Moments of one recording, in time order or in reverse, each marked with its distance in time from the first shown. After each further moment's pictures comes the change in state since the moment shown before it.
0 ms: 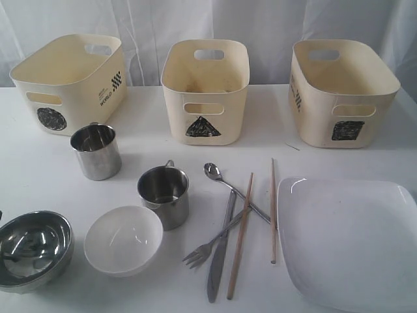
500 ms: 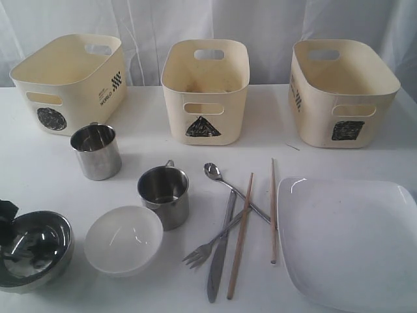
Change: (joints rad) left arm 0.000 0.257 -0.002 0.000 -0.111 0.091; right arm 0.000 0.000 0.000 0.000 0.000 0.001
